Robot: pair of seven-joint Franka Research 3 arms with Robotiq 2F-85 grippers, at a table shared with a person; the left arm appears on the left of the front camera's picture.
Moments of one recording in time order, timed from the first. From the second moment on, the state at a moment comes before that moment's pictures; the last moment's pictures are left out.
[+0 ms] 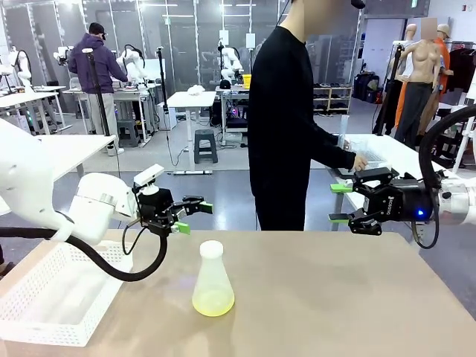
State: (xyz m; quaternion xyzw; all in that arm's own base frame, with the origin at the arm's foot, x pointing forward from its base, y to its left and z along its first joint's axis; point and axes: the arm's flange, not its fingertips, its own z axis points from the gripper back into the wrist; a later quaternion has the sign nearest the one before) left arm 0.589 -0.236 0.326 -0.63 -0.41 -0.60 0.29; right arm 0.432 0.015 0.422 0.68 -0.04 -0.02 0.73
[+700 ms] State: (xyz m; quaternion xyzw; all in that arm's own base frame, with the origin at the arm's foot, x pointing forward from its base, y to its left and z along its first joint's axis) left arm 0.581 -0.255 0.298 -0.64 -0.35 -0.64 0.26; right arm 0.432 0.015 0.422 0.68 -0.04 -0.02 0.73
